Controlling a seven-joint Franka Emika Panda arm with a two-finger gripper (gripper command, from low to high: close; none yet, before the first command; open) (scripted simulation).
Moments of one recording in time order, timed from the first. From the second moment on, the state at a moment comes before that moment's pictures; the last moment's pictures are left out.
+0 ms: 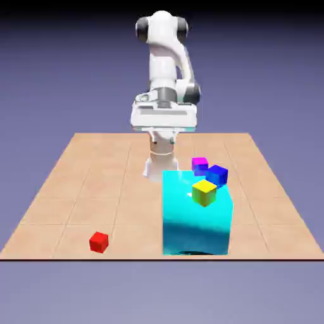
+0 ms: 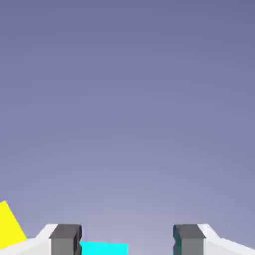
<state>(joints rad) 0.03 -0.56 0.03 -2.77 -0.03 3.00 0.75</state>
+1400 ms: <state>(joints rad) -1.35 0.86 1.14 -2.13 -1.35 1.94 0.16</state>
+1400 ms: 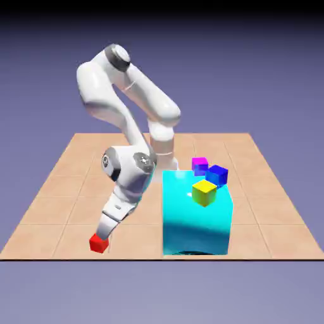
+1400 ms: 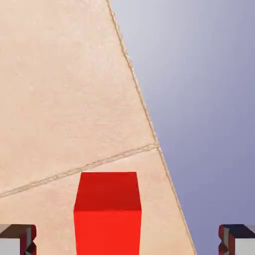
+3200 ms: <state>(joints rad) -0.98 1.74 1.99 -2.30 -1.84 1.08 -0.71</state>
